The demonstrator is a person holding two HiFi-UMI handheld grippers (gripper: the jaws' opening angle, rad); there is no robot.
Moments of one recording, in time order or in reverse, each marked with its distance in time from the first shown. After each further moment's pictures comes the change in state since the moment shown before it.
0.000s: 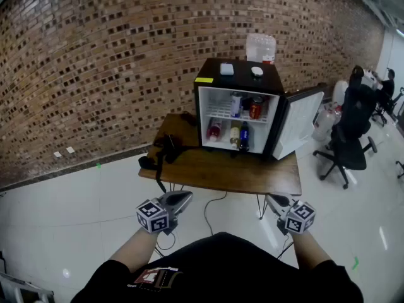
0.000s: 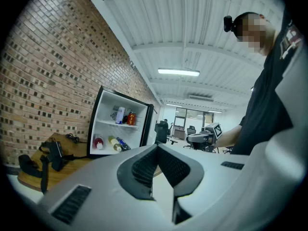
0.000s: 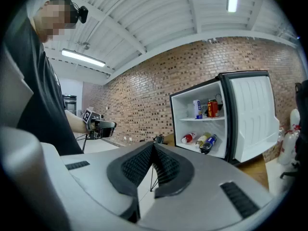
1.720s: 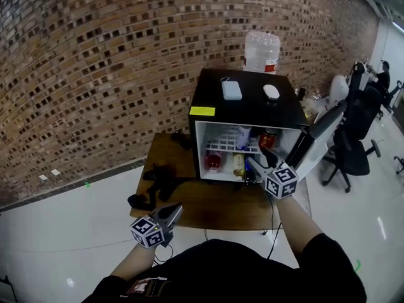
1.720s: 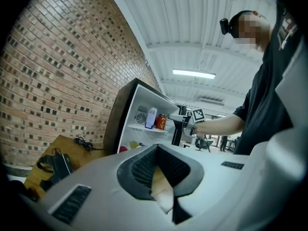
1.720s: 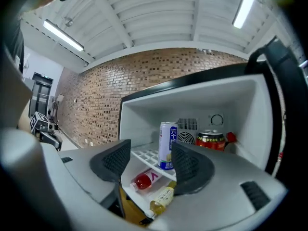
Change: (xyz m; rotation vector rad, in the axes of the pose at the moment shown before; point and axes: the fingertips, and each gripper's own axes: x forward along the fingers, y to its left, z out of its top) left arm 0.102 0.253 0.036 -0.070 -0.020 0.055; right arm 0.300 -0.264 0.150 -0.124 -0.067 -0.301
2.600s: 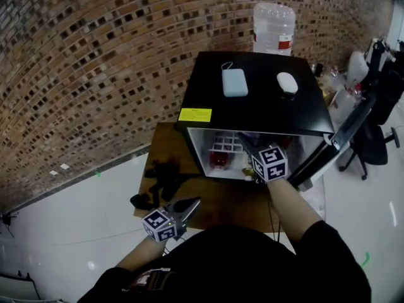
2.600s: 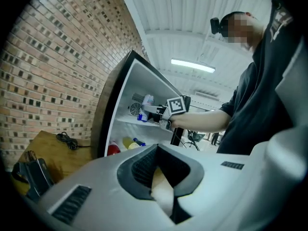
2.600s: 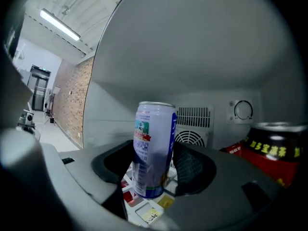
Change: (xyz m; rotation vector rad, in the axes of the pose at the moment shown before) left arm 0.117 0.030 -0.008 0.002 0.119 -0.095; right arm 0.147 -0.059 -0.024 -0.048 0.039 -0.015
